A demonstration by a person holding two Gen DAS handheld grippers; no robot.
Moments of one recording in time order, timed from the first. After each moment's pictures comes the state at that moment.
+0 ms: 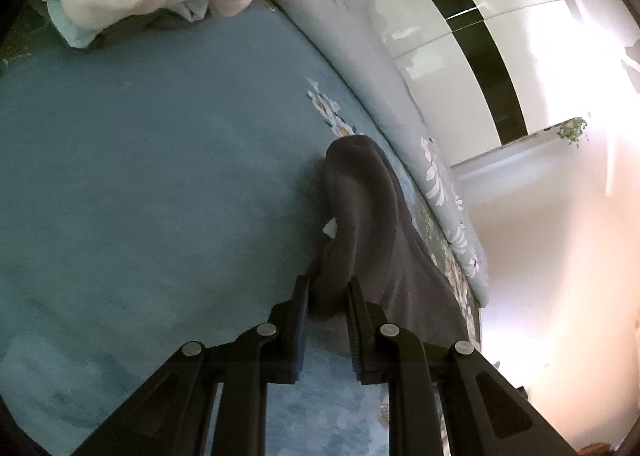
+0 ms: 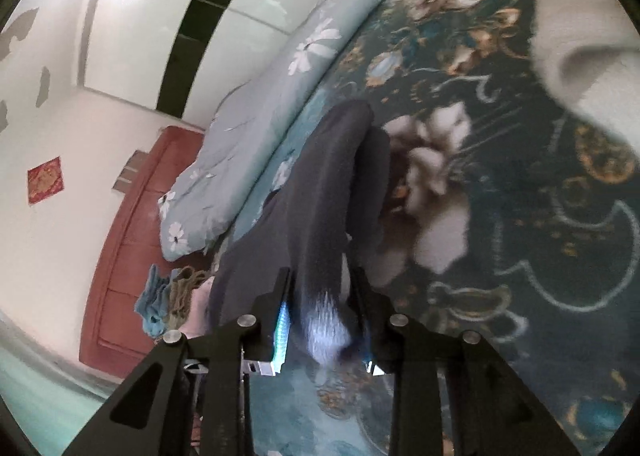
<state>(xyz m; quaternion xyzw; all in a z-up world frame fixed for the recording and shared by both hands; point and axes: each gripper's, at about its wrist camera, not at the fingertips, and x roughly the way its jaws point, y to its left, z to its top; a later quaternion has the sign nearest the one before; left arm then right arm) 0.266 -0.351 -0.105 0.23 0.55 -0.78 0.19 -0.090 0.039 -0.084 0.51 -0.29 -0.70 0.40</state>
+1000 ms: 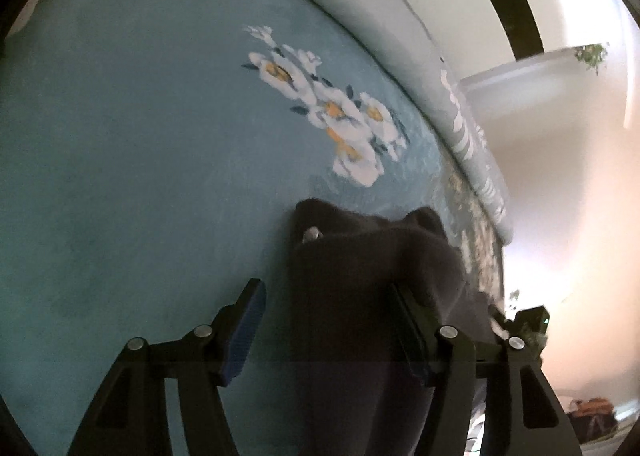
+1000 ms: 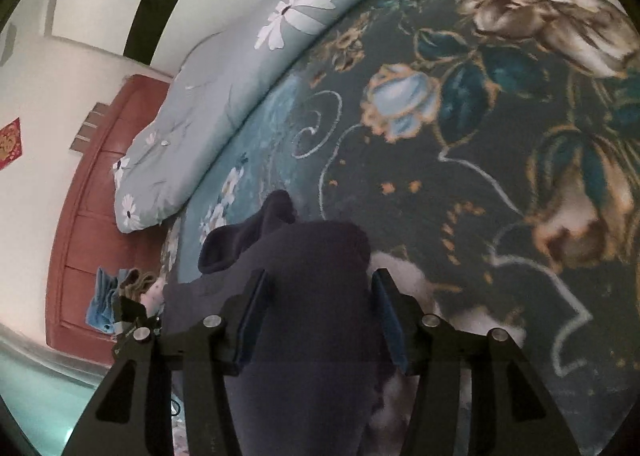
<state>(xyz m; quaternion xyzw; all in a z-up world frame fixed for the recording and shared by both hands) 0.086 -0.472 -0.131 0.38 0.52 -0.76 0.09 -0.242 -0.060 -0.100 0.58 -0.17 -0.68 0.42</state>
